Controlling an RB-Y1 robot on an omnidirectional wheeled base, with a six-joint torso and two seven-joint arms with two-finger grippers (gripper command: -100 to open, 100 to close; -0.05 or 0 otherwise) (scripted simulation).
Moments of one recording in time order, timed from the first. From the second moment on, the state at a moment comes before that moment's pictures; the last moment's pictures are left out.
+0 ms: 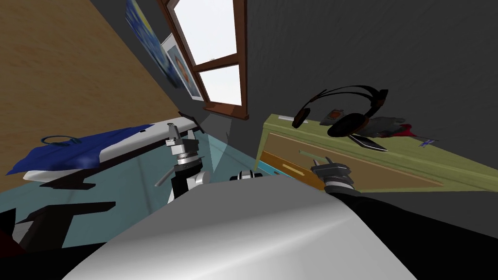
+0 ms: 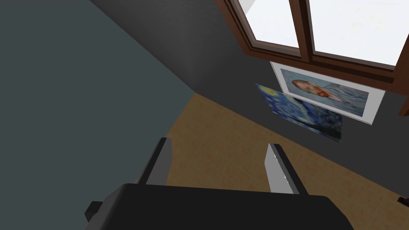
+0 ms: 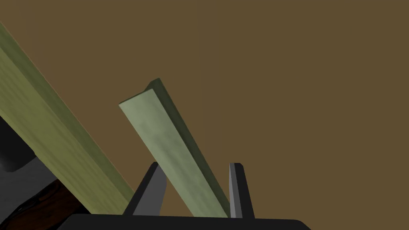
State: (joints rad) left arm 0.46 0.00 0.03 -2.34 0.07 -0.45 -0.02; right arm 1.30 -0.14 -0.35 -2.62 1.03 0.16 1.07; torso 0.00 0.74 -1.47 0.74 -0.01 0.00
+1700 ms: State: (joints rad) left arm 0.46 0.00 0.04 -2.34 0.07 -0.45 -0.02; right arm 1.42 -0.23 -0.62 -2.61 0.86 0.13 0.91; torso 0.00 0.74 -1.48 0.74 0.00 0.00
